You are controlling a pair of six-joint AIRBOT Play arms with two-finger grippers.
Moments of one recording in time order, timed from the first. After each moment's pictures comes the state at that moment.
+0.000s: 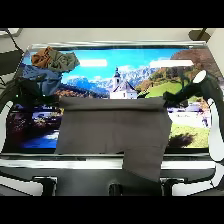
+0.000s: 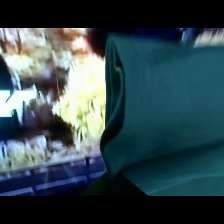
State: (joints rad) left arm 0.14 -1.69 1.49 -1.82 1.25 1.75; right arm -0.19 -1.67 1.52 -1.27 1.42 1.54
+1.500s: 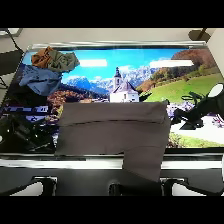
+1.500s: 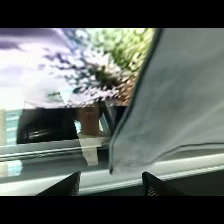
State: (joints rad) left arm 0.30 -1.28 0.72 -1.81 1.42 1.74; right arm -0.31 -1.41 1.24 -1.33 1.59 1.55
